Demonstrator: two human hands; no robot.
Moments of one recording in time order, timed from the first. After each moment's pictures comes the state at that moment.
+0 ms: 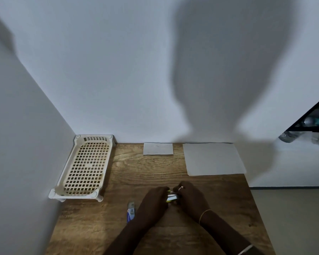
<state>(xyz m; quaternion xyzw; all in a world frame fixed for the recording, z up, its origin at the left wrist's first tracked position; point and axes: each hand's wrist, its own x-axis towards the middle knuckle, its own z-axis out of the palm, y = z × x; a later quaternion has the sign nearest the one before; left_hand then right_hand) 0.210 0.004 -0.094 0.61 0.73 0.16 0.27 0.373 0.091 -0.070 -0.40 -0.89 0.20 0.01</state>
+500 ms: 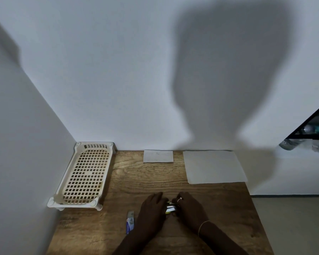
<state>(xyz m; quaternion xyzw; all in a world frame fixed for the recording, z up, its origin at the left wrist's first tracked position) 0.205 0.002 -0.121 0.65 0.73 0.07 0.20 0.373 0.091 -0.092 -0.38 -0.91 0.19 -0.01</state>
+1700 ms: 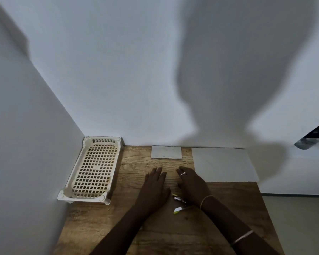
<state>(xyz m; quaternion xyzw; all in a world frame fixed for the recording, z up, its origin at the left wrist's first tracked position) 0.164 0.039 -0.088 0.63 0.75 0.09 0.18 0.328 0.144 -0.078 -0.40 -0.90 0.16 0.00</state>
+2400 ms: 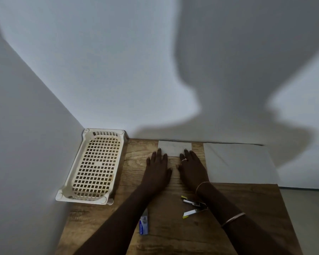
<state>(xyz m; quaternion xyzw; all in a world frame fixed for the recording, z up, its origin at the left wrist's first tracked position) 0.120 0.104 -0.119 0.59 0.78 0.03 0.20 0.269 0.192 -0.119 -0.43 -0.89 0.15 -0.03</state>
